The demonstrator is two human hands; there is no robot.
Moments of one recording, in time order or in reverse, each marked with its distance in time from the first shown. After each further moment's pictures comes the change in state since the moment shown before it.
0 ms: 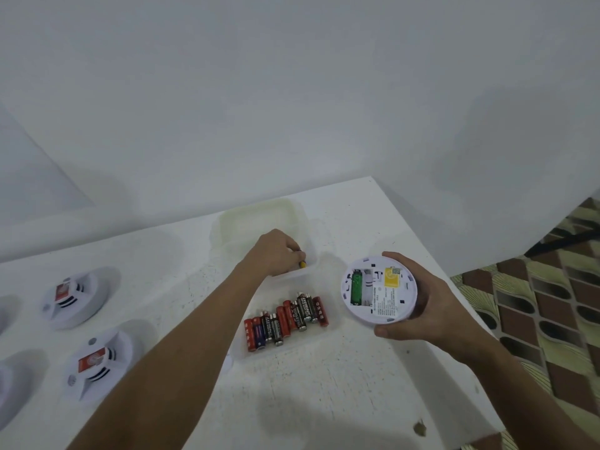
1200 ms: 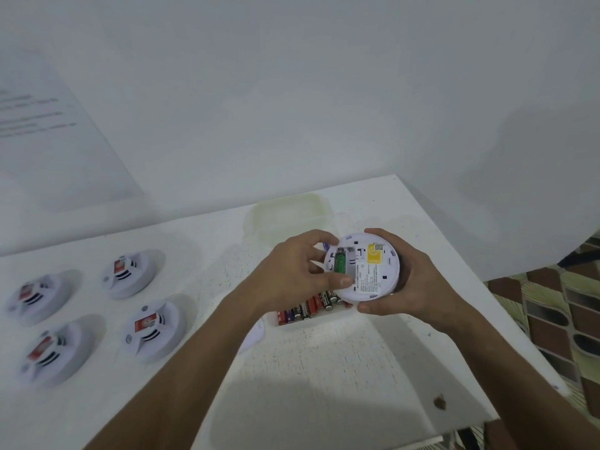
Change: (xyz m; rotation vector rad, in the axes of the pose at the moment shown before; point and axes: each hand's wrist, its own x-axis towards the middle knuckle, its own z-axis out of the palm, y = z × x) left_hand -0.142 0.017 -0.021 -0.320 -0.022 0.236; right_hand 0.024 -0.023 0.049 -0.012 -0.072 -0.184
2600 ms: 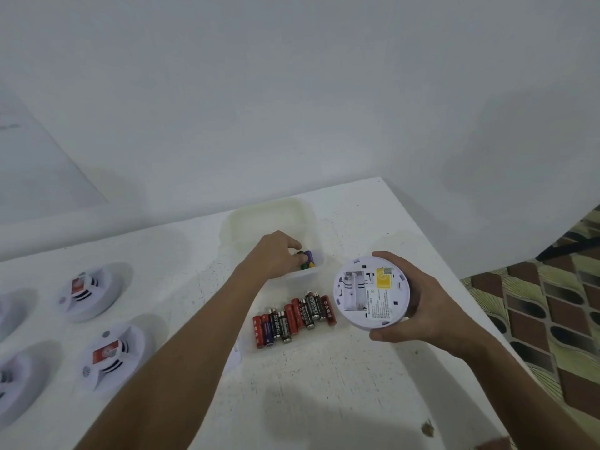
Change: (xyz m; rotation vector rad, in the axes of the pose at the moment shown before) left_hand 0.127 -0.068 -0.003 0.426 0.026 -0.220; right_hand -0.018 0.016 -0.035 -0.027 -0.019 0.153
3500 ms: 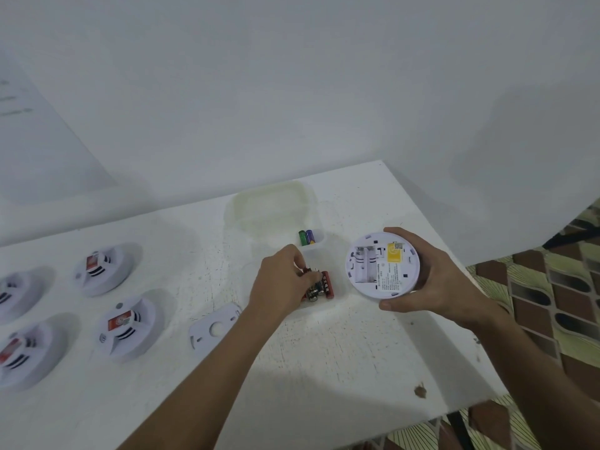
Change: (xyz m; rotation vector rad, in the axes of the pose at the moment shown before) left_hand -0.093 0.011 0.053 -0.165 0.302 -0.050; right_hand -0.014 0.002 -0.014 -0.012 0.016 -0.052
